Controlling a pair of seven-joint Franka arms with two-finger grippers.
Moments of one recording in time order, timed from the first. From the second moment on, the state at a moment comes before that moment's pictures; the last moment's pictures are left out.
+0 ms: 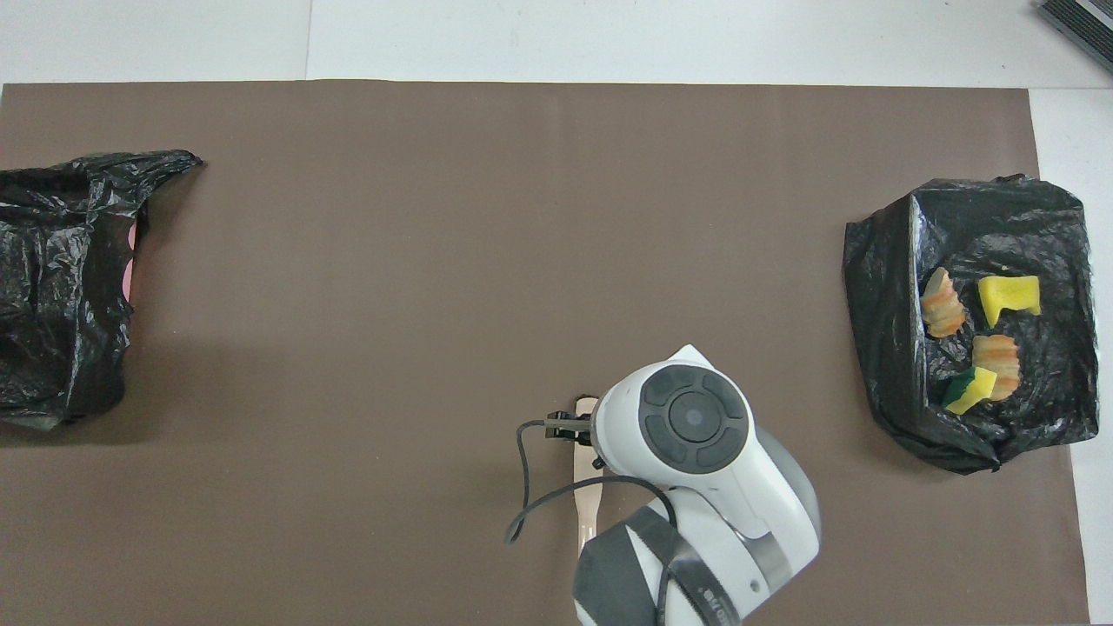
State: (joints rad) left arm 0.40 0.41 0.00 -1.34 0.88 2.01 1.85; right arm 0.46 0.00 0.13 -2.07 0.06 2.06 0.71
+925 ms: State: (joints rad) left arm 0.26 0.30 0.00 -1.45 1.26 1.91 1.57; right arm 0.18 -0.05 0.12 -1.79 -0.05 1.81 0.51
